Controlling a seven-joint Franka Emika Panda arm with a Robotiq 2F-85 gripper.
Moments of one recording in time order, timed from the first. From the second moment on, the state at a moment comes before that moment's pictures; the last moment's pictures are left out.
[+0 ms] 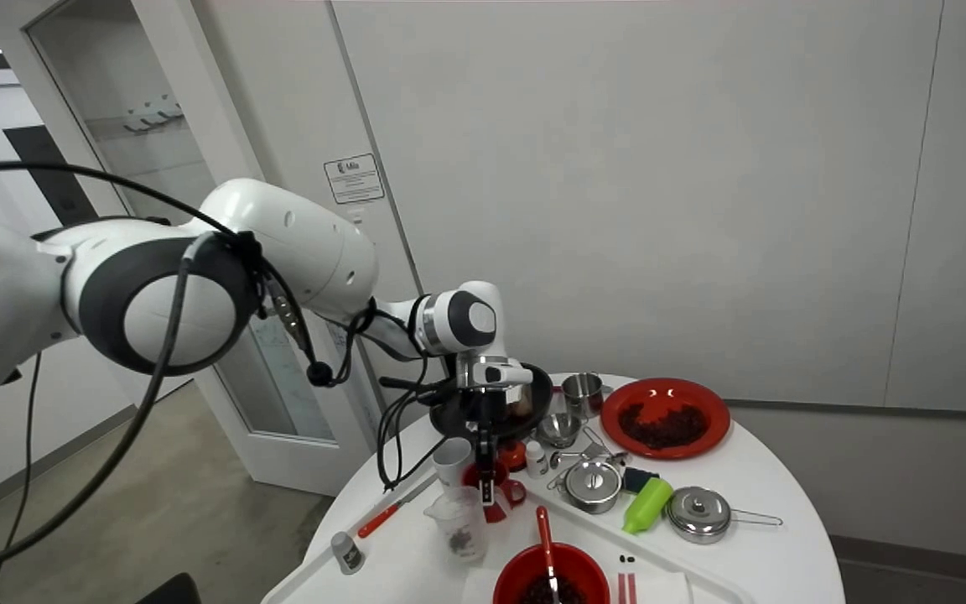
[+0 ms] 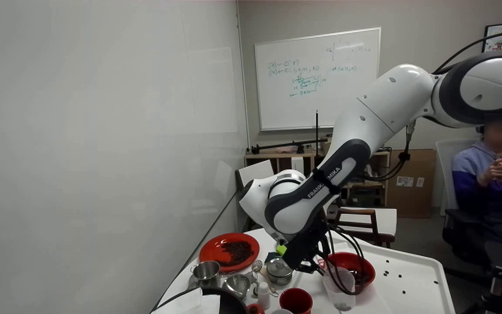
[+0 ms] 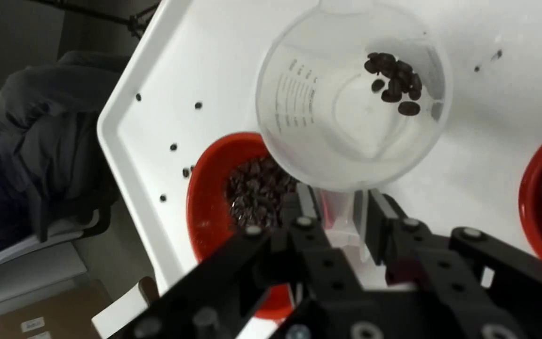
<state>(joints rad) -0.02 1.08 0.19 -1.28 -0.48 1.70 1.05</state>
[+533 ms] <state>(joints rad) 0.02 0.96 0.05 -1.51 -0.16 1.78 0.97</state>
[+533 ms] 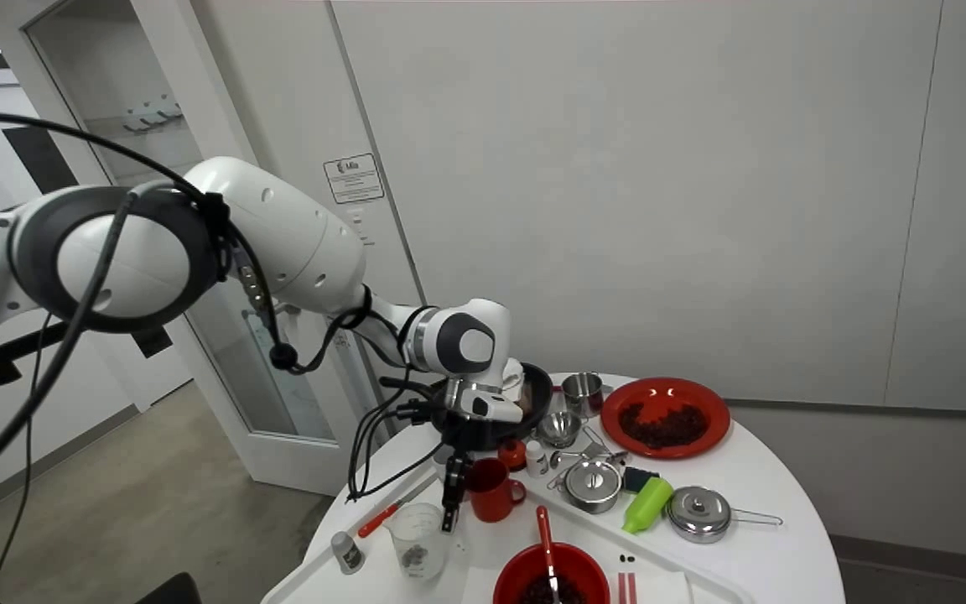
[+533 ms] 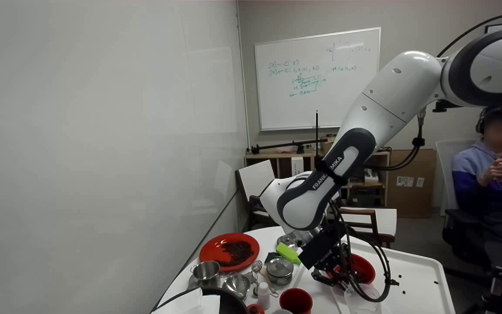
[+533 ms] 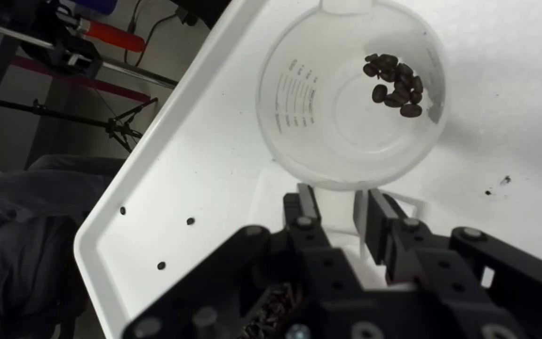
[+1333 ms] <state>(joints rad) 0.22 0.95 -0.08 -1.68 -0.17 1.95 1.07</state>
